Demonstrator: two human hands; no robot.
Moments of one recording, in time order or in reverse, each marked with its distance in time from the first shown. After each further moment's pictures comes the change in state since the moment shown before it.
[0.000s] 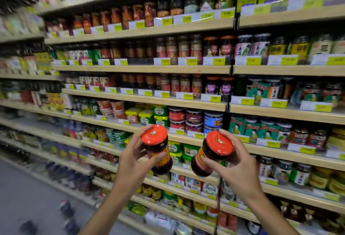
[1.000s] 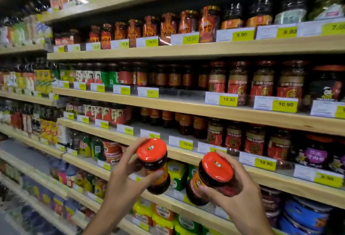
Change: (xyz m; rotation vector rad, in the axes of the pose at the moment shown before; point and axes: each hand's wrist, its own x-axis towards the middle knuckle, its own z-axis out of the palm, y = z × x) left_hand 0.286 -0.165 -0.168 0.075 0.124 0.072; right_hand 0.269 0.079 0.248 0.064 -0.070 -0.054
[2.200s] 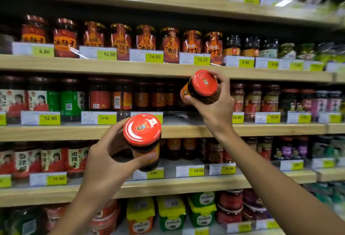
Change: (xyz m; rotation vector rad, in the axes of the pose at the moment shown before) left_hand 0.201 -0.046 -0.125 -0.279 -0.225 0.396; right_hand 0.231 -0.103 0.133 -0.493 0.641 -0.573
